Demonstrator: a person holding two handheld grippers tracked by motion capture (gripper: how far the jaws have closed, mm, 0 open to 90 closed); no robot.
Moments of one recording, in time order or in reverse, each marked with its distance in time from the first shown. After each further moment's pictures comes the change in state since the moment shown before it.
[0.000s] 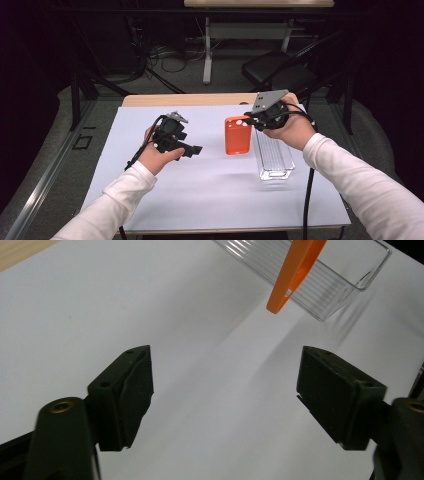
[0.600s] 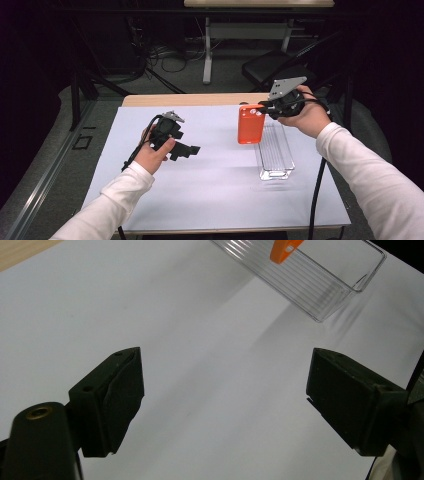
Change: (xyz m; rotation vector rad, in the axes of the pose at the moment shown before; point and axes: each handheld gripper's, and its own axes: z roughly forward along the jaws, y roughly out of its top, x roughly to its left) left arm 0.006 -0.004 -0.004 -0.006 -0.009 -0.006; right arm -0.041 -0.020 -0.015 0.003 -0.035 0.030
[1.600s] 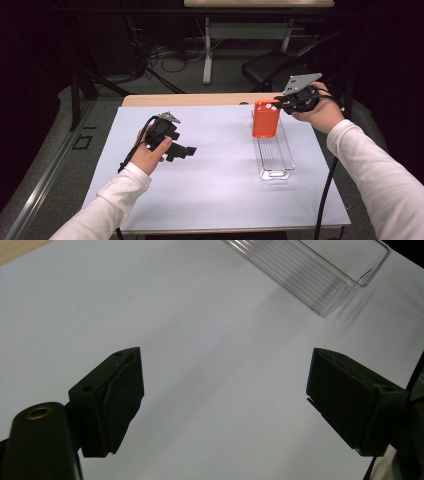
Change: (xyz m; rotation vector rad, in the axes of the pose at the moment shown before) left arm 0.004 -0.006 -0.004 0.013 0.003 -0.009; right arm -0.027 -0.028 -0.011 0.048 -0.077 0.025
